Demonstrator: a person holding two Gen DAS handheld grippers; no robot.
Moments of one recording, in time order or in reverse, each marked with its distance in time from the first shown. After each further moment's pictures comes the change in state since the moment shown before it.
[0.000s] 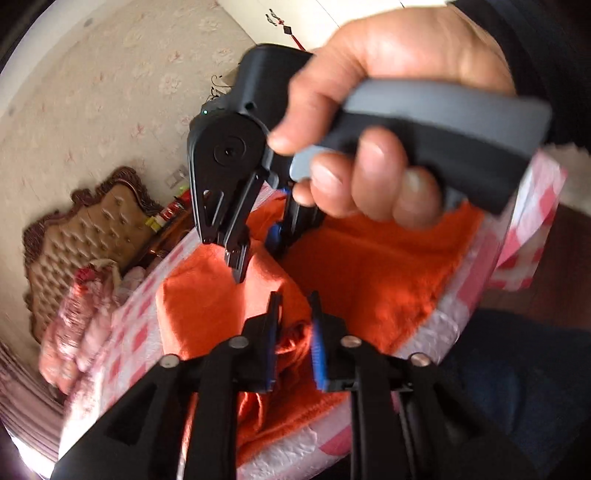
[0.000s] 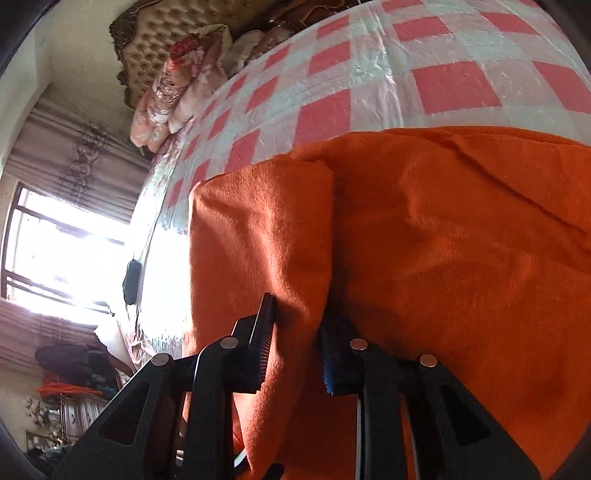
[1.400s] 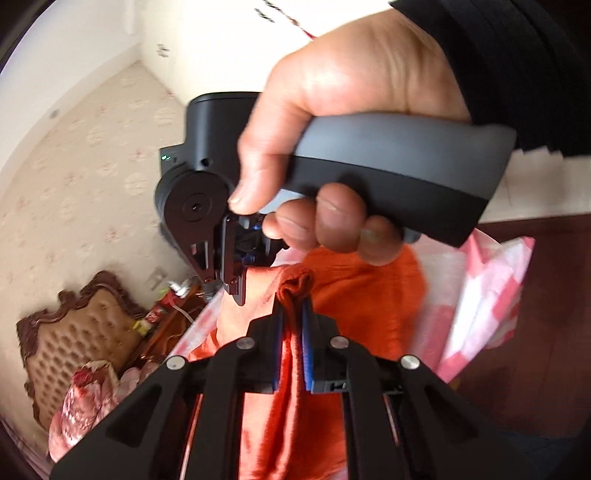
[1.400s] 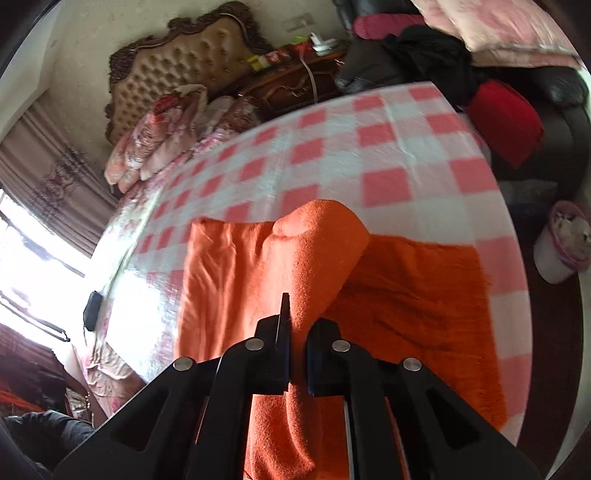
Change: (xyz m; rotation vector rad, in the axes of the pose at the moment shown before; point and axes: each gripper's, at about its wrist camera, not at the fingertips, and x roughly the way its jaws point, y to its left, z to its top) left arm -0.038 -0.085 0.122 0.179 -0.288 -0.077; right arm -0.165 -0.067 -0.012 -0.042 -0.246 -0.212
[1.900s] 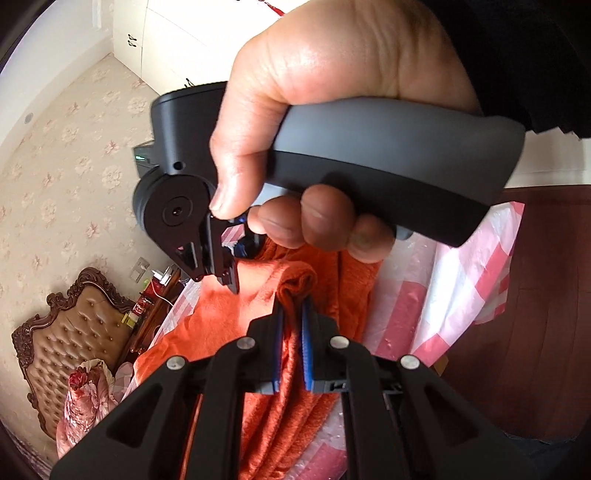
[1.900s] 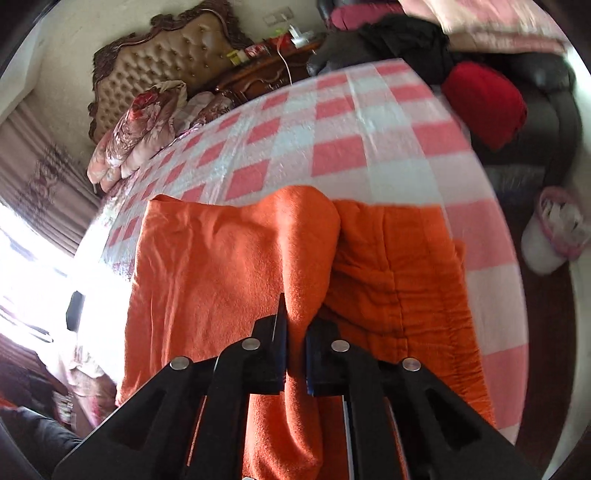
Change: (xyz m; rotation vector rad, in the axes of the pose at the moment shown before) left arm 0.020 -0.060 -0.008 0.050 0.086 -0.034; right arm 0.021 -0.028 -0.026 -0.014 -0.019 -0.072
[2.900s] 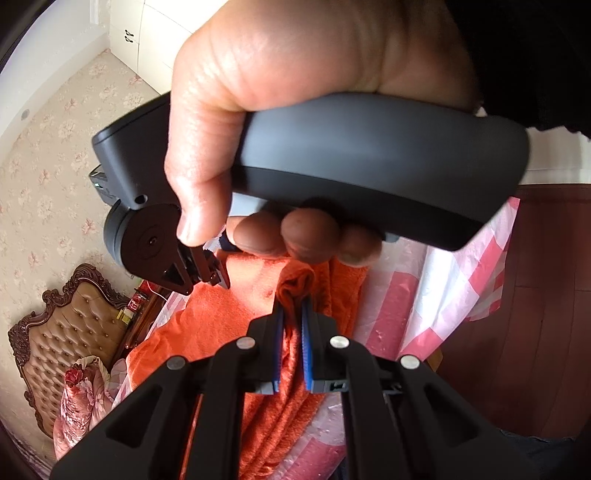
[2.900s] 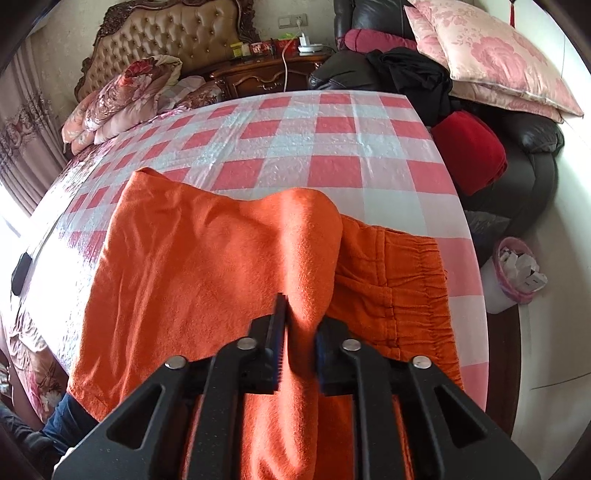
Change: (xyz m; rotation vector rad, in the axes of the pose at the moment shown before) left arm -0.006 0.002 0.002 0.006 0.014 -0.023; right arm 0.007 0.027 -0.003 -0.154 -0.014 -0.206
